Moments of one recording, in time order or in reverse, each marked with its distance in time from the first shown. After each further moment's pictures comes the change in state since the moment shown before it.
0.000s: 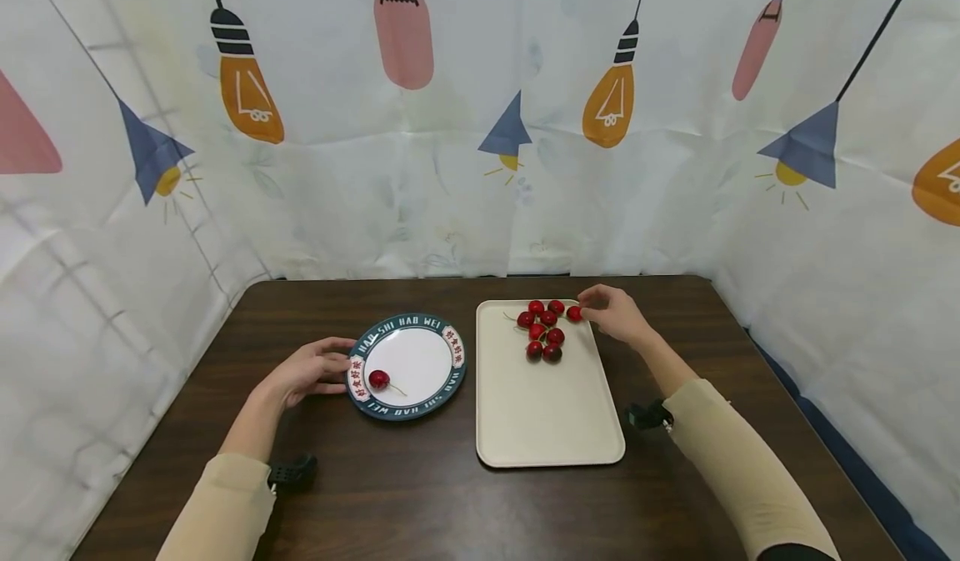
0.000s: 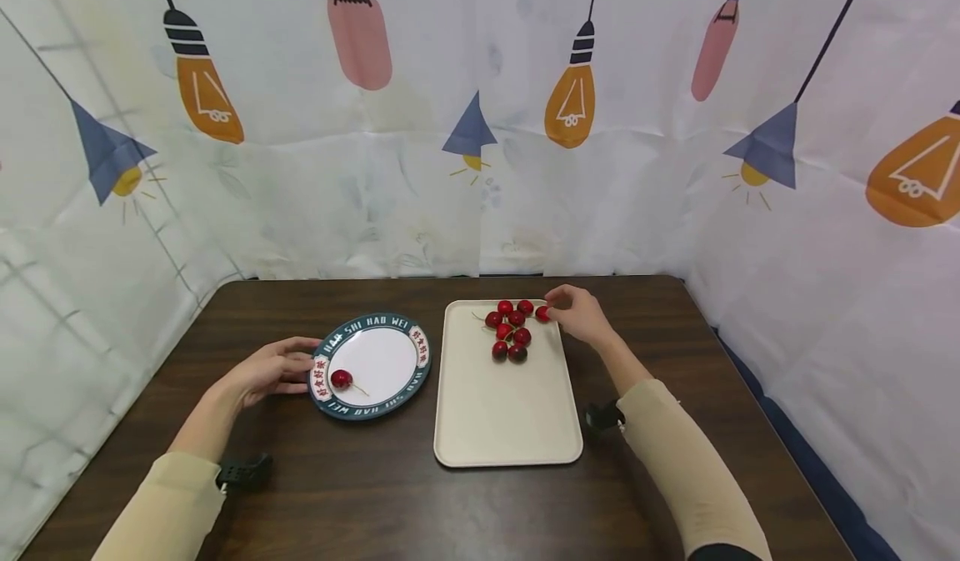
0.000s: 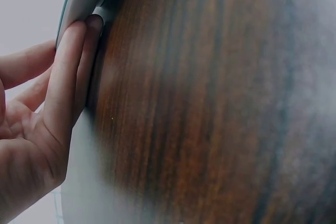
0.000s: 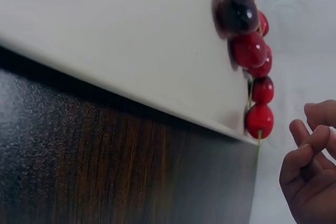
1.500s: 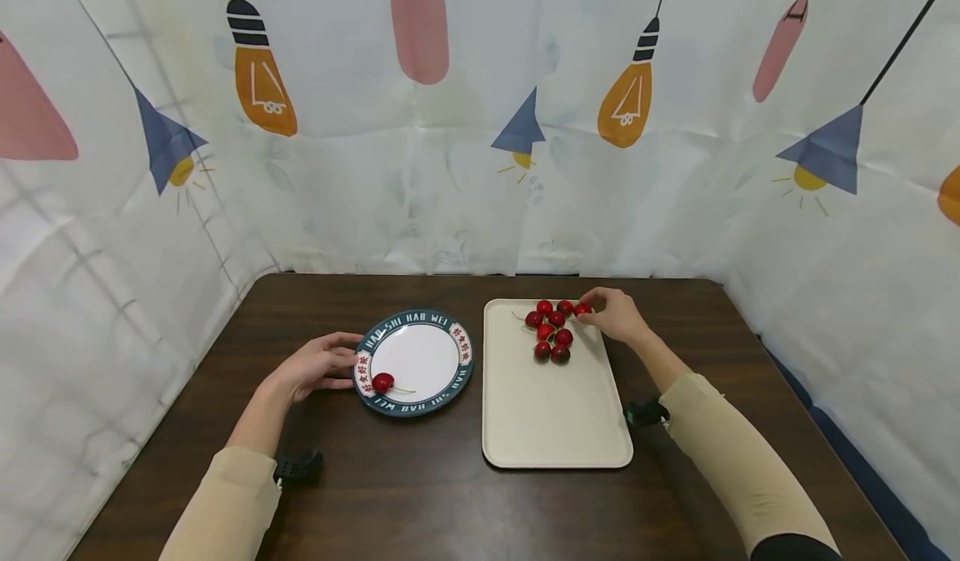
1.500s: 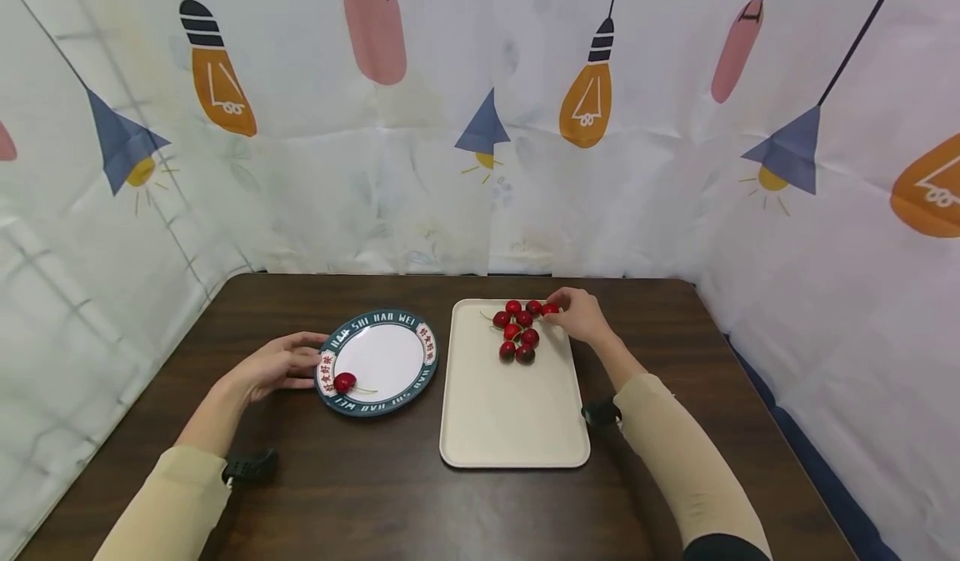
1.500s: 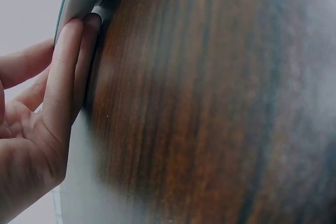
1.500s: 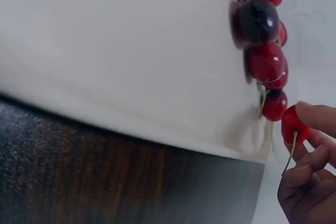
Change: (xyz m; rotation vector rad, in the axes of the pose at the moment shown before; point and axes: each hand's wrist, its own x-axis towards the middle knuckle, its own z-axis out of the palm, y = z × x) left_hand 0.000 -0.003 0.001 -0.020 0.013 0.007; right_hand 0.017 -0.002 0.014 -0.183 0.007 -0.016
